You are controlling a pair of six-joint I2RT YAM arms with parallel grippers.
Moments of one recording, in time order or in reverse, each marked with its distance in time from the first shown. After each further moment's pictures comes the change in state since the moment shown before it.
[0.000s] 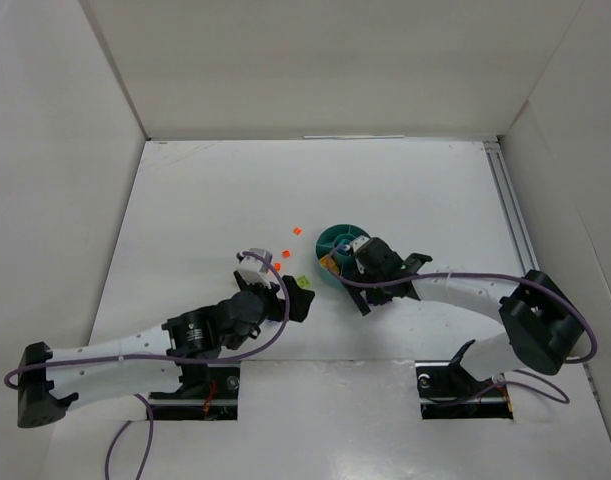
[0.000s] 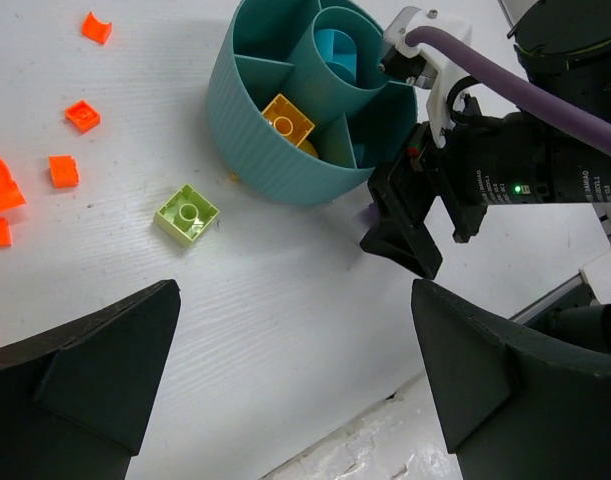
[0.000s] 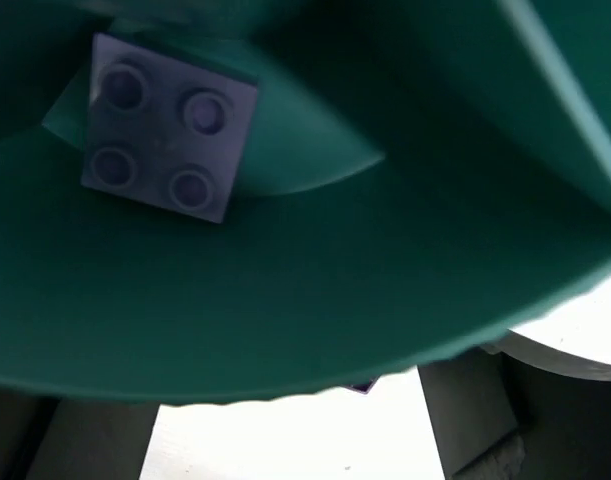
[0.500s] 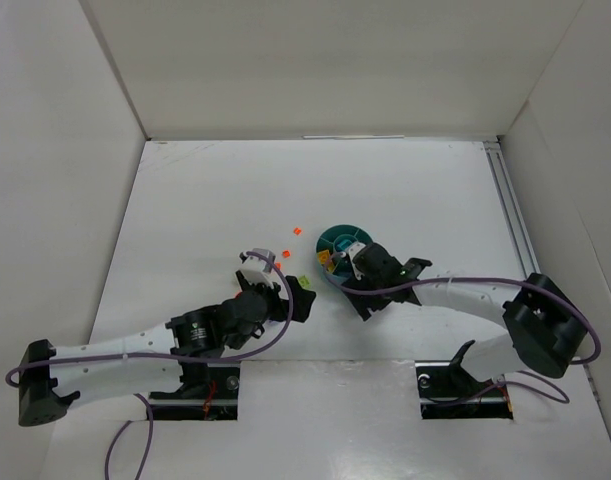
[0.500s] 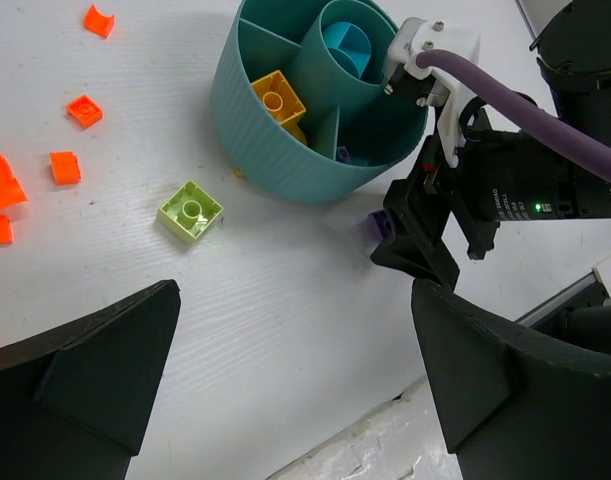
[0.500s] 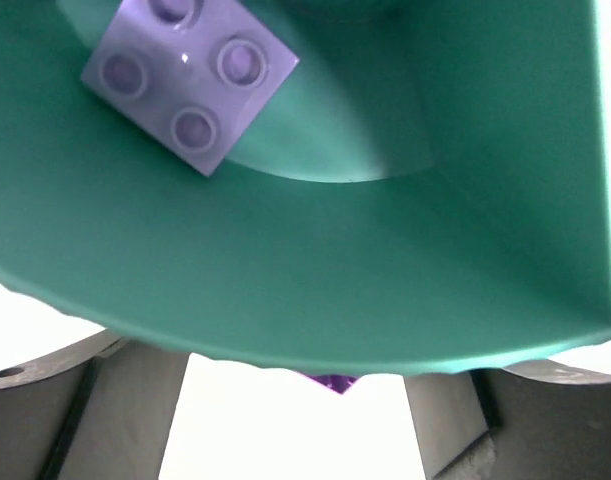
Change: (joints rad) left arm 0.000 0.031 0.001 0.008 -0.002 0.000; right arm 0.035 -0.018 -0.021 0.007 -0.061 -0.037
